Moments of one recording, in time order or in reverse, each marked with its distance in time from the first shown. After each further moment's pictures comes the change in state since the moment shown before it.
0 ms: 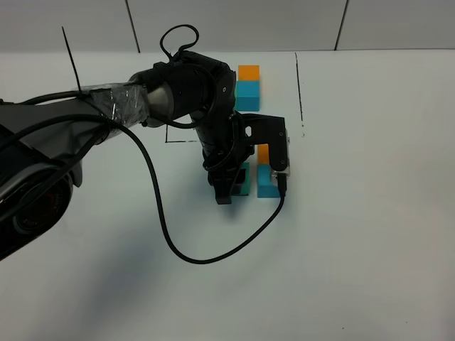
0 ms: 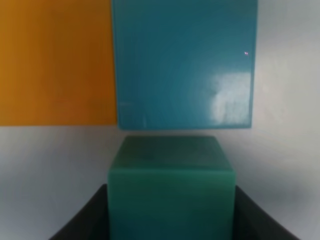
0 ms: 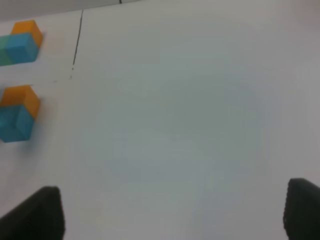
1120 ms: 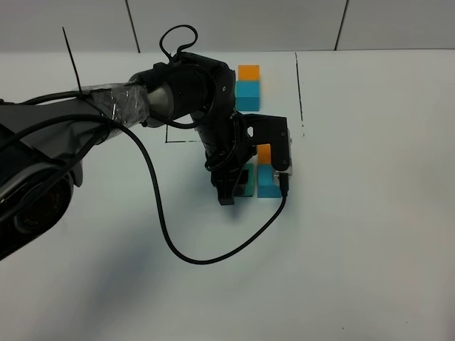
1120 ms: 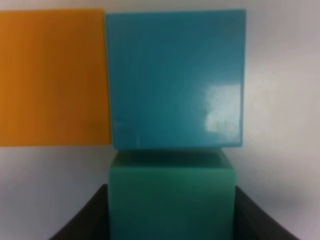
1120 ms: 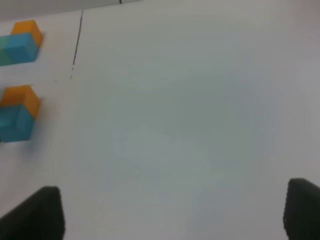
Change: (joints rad) left arm 0.001 0.002 0.000 -0.045 -0.006 0.030; right arm 0.000 0.000 0.000 0.000 0.000 0.000
